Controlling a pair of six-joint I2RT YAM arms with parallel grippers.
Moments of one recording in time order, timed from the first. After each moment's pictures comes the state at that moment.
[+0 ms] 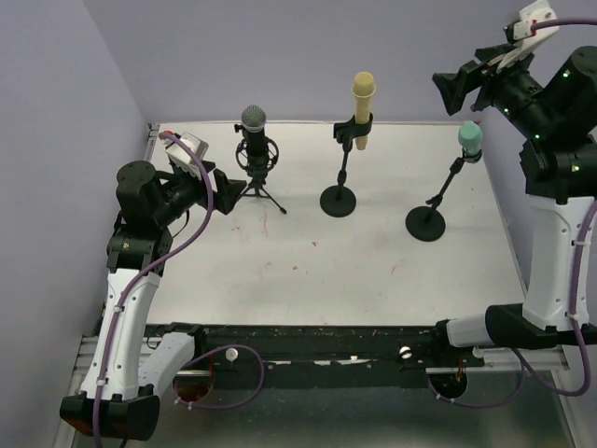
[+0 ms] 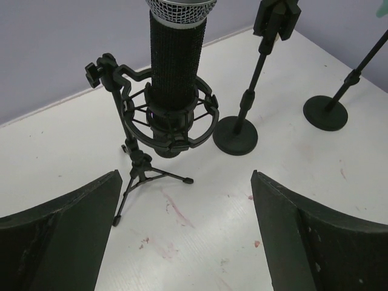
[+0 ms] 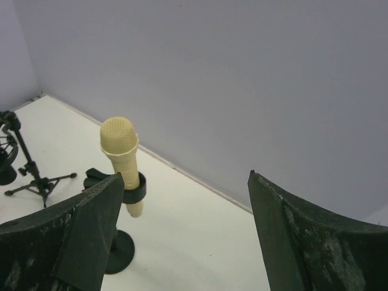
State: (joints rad) left arm -0.09 0.88 1.11 -0.35 0.56 0.00; right arm 0.05 1.38 2.12 -0.62 -0.40 -0.24
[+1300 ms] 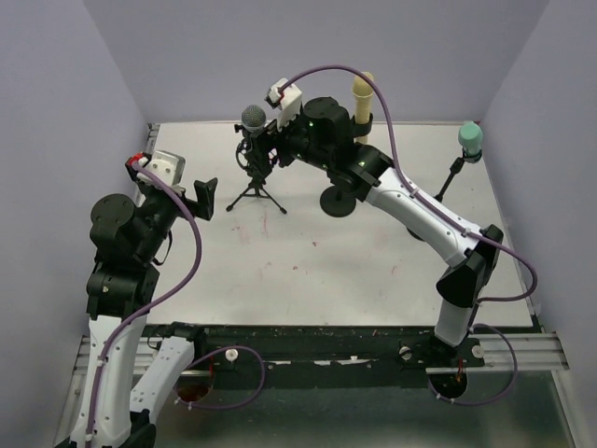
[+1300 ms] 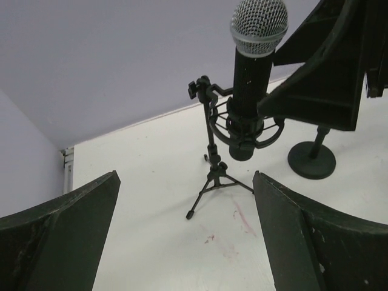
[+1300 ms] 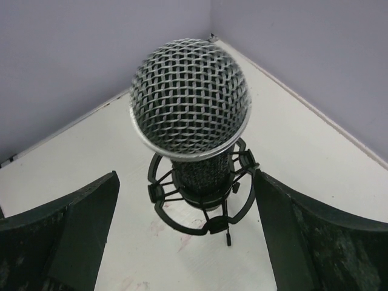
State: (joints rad) left arm -0.14 0.71 1.14 -0.41 0.20 0.11; right arm 0.86 1.80 1.95 -0.34 -0.07 -0.04
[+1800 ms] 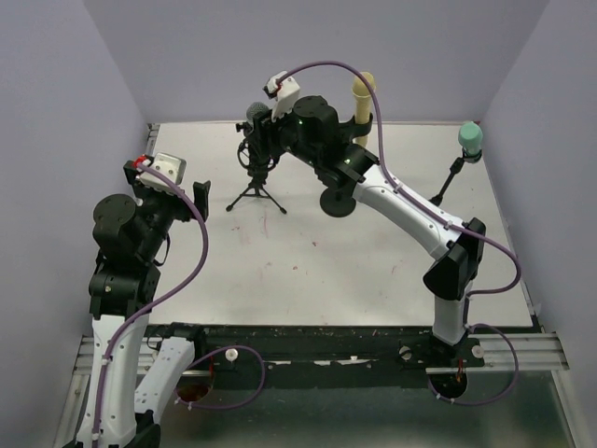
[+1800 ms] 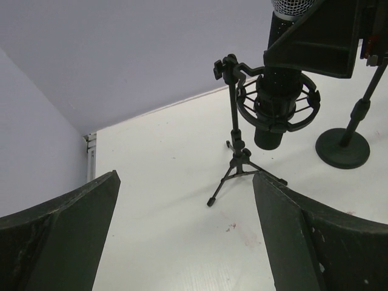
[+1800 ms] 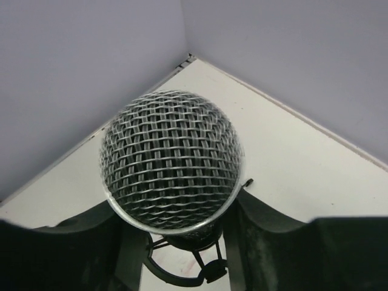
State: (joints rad) left arm -0.09 0.69 1.10 -0.43 0.16 0.18; right arm 0.86 1.92 2.02 -0.23 0.08 0.07
